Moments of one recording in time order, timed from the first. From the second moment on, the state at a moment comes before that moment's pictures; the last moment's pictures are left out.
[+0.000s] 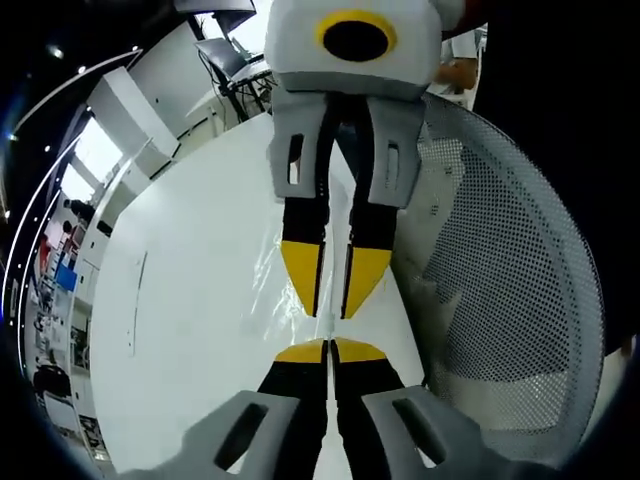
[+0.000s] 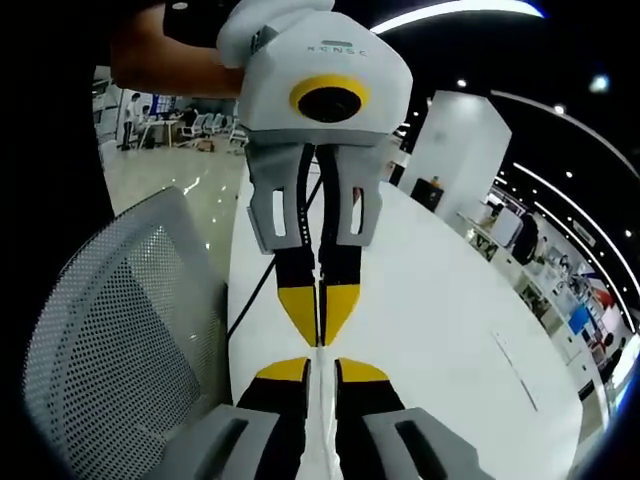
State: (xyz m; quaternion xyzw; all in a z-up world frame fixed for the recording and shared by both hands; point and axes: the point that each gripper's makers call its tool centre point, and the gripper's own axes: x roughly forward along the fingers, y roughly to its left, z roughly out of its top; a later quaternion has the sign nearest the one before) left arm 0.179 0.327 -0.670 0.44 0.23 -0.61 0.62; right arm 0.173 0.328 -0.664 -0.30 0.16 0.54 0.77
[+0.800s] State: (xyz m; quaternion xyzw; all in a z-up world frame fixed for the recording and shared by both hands) left arm 0.174 0.319 -0.666 0.44 0.23 -0.61 0.62; right arm 0.173 0.331 -0.669 -0.31 0.16 0.55 0.76
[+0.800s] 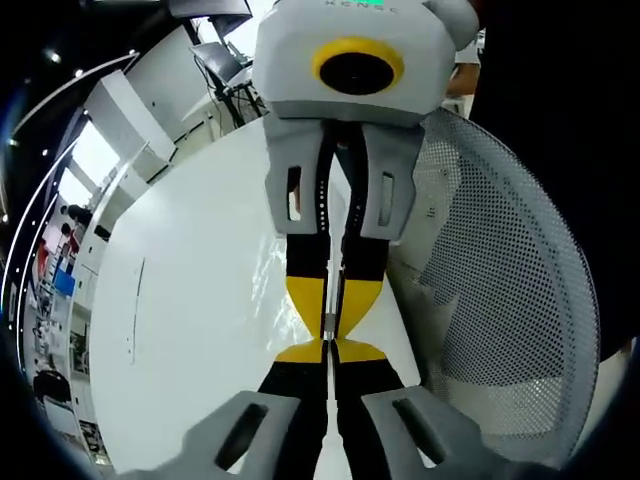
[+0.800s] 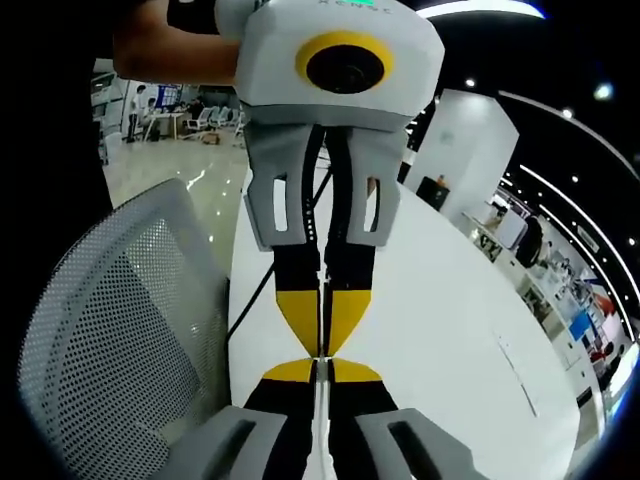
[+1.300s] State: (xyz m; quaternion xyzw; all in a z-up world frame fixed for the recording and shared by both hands) left arm 0.175 0.320 -0.667 0.43 0.23 -0.62 0.62; right arm 0.173 0.331 -0.670 -0.31 0.16 0.55 0.76
